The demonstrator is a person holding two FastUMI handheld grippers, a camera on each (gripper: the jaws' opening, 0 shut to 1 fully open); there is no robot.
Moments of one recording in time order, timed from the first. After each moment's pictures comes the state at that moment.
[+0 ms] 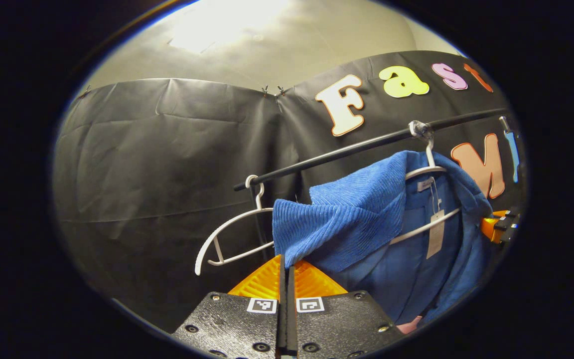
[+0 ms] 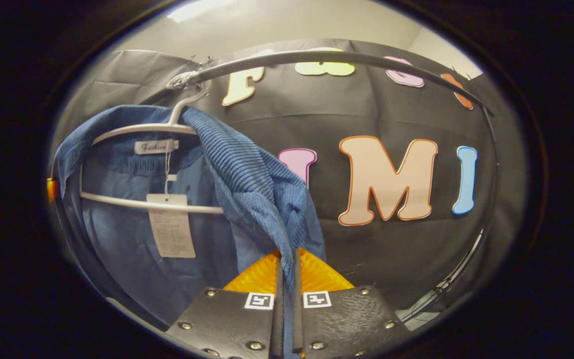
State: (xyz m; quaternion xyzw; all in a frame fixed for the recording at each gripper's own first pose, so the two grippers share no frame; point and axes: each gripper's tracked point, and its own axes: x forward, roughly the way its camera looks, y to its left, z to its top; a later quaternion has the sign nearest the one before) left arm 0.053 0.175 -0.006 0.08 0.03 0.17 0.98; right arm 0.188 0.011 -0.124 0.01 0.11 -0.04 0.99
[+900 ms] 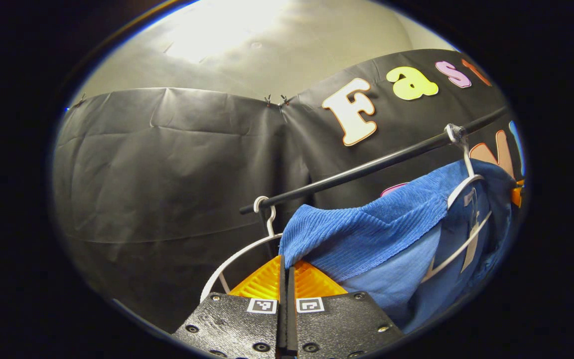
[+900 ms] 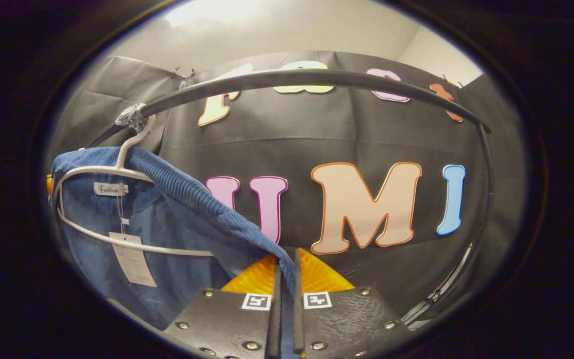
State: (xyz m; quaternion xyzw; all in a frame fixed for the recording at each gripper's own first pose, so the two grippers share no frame) left arm 0.111 0.217 0.027 0.11 -0.01 0.17 0.98; right arm 0.222 -0.043 -0.080 0.00 0.06 -0.08 1.00
